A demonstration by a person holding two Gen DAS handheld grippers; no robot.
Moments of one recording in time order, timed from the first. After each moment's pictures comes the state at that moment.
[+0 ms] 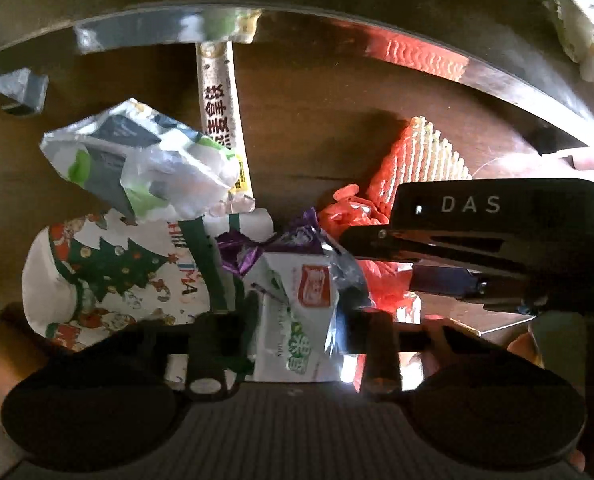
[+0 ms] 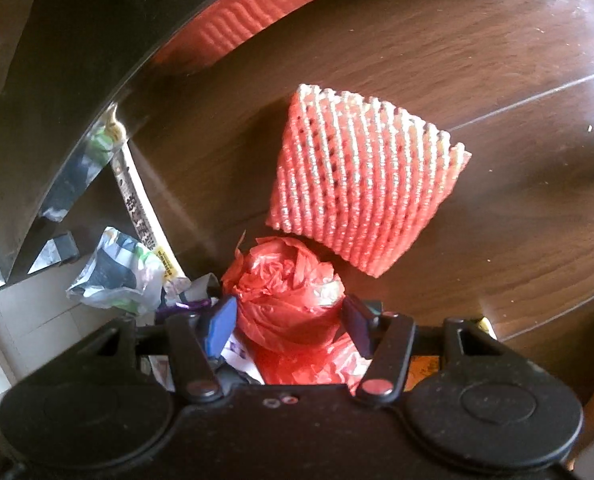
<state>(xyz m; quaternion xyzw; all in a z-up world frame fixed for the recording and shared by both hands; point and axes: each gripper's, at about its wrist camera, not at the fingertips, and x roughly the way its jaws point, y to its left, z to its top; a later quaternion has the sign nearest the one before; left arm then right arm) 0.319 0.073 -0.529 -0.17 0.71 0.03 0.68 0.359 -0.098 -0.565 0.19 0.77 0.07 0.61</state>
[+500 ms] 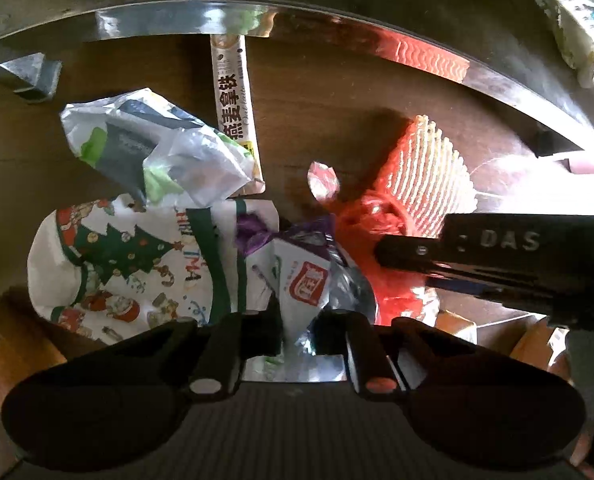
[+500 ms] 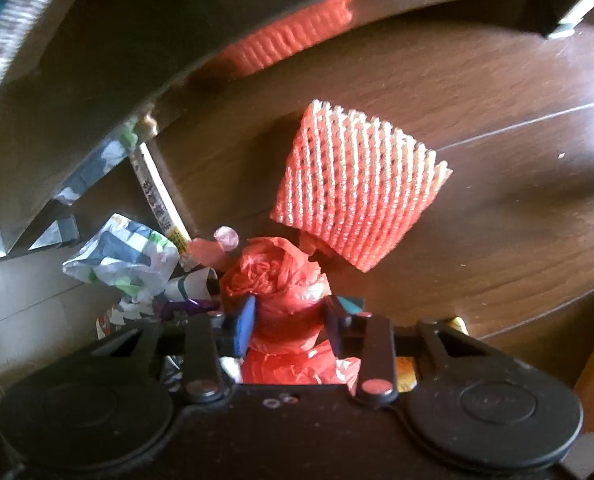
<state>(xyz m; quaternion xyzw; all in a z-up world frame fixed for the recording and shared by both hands) 0.311 0.082 -0.516 -0.18 0.71 0.03 0.68 0.347 -0.096 -0.531 0.14 0.75 0.08 0.64</state>
